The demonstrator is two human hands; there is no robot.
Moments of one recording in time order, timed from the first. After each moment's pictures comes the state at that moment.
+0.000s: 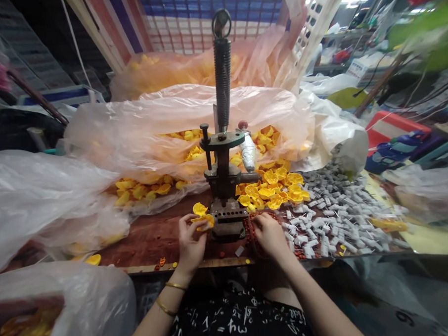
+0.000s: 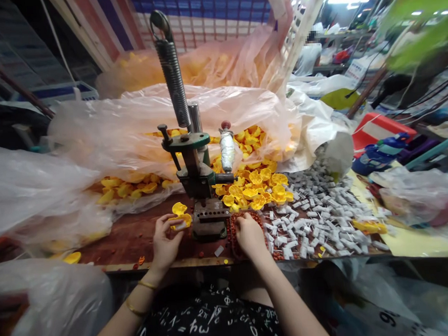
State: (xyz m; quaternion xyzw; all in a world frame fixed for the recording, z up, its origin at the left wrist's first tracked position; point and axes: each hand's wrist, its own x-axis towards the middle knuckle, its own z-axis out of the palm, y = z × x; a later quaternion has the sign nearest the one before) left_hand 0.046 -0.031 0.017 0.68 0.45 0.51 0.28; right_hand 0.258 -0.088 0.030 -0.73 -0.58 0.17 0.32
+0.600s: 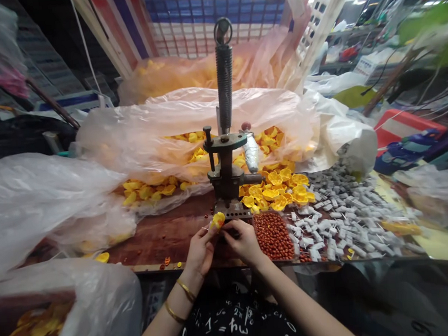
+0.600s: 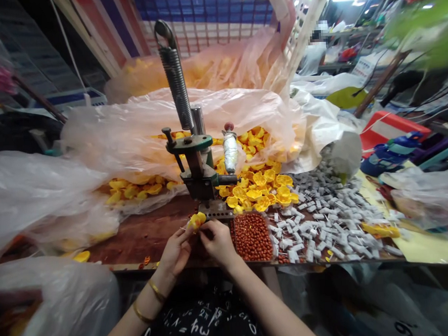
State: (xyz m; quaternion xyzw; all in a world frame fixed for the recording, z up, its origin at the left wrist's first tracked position) left_hand 0.069 -0.047 0.040 0.21 0.40 0.50 0.74; right_hand 0.195 -0.072 0.030 -0.55 -0.61 0.24 0.52
